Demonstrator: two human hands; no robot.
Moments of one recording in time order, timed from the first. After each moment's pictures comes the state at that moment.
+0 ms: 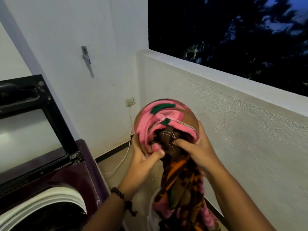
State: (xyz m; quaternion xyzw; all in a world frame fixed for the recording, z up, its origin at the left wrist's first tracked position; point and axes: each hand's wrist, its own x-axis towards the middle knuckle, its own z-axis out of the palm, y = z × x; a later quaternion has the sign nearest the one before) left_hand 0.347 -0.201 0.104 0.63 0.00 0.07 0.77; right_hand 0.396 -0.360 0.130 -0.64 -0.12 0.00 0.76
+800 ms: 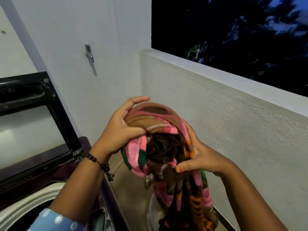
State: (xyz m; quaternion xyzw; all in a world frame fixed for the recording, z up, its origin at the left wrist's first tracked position) left_hand 0.368 -0.141 0.185 0.72 -0.17 0.11 0.66; right_hand 0.395 -0.387 0.137 -0.74 -0.29 0.23 0.56
